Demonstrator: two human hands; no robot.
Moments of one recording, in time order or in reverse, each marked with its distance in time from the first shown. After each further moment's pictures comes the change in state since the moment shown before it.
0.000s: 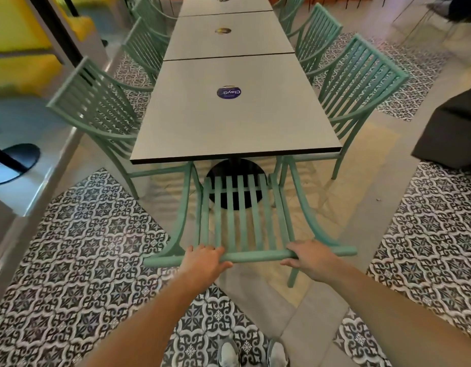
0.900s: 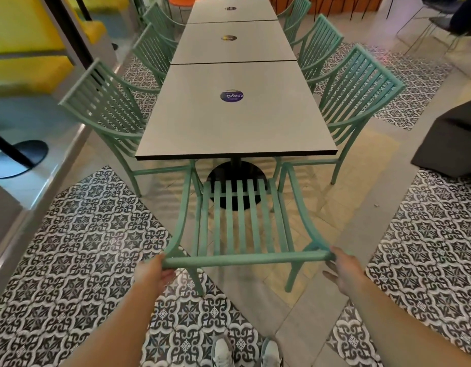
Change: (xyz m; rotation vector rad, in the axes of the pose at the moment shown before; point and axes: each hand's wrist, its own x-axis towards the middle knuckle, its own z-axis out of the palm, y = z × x) left_hand -0.040 -0.066 0.050 -1.885 0.323 -0.985; right_hand -0.050 0.044 0.033 1.834 0.516 0.940
